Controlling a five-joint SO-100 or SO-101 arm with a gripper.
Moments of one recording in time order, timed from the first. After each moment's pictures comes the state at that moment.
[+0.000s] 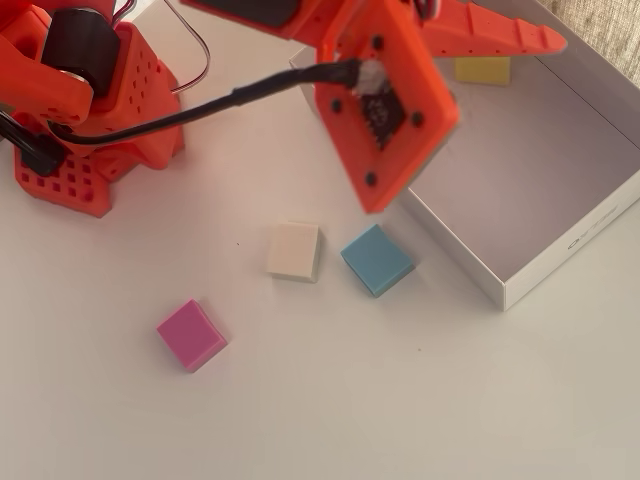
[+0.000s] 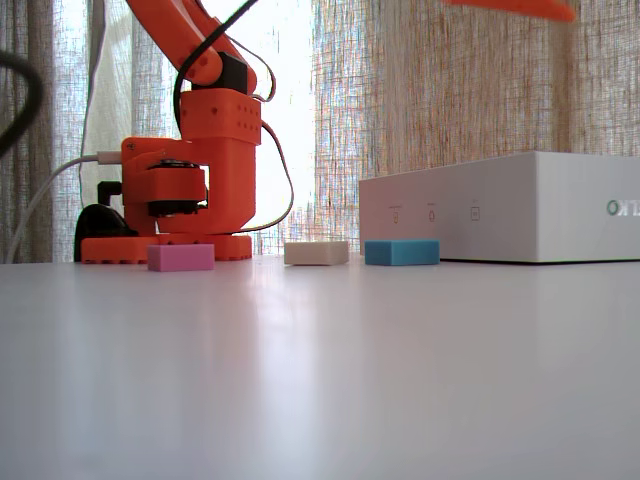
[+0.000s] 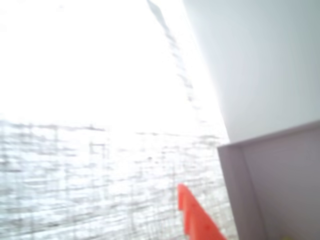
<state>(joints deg) -37.6 136.5 122.9 39.6 -20.1</state>
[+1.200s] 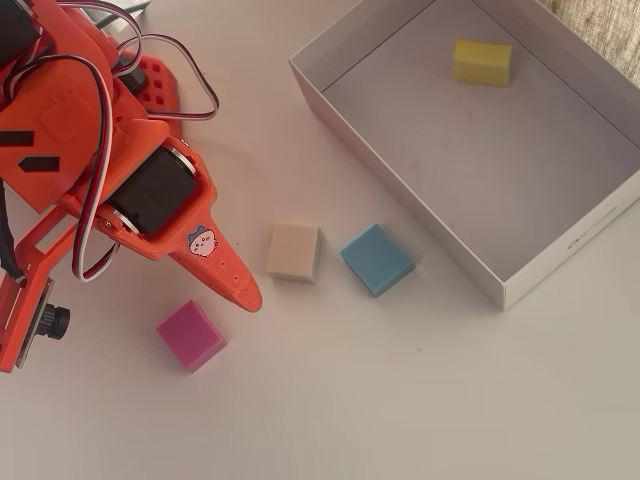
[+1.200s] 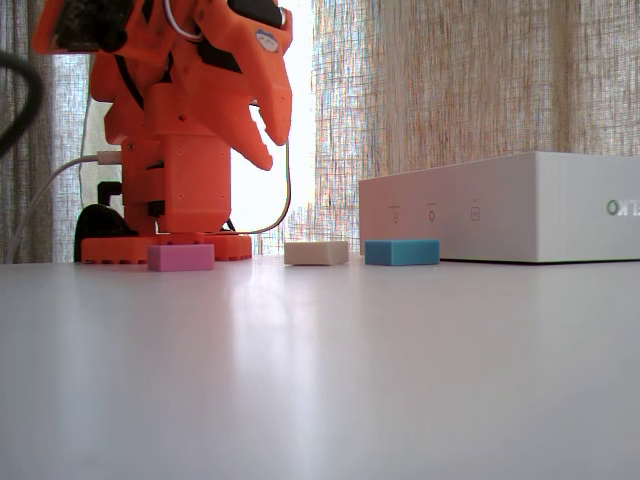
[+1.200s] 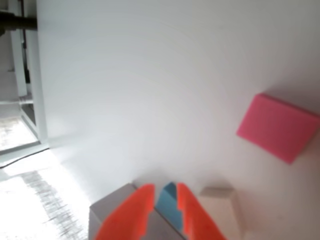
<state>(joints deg) -2.5 189.3 168.9 73.3 -11.2</state>
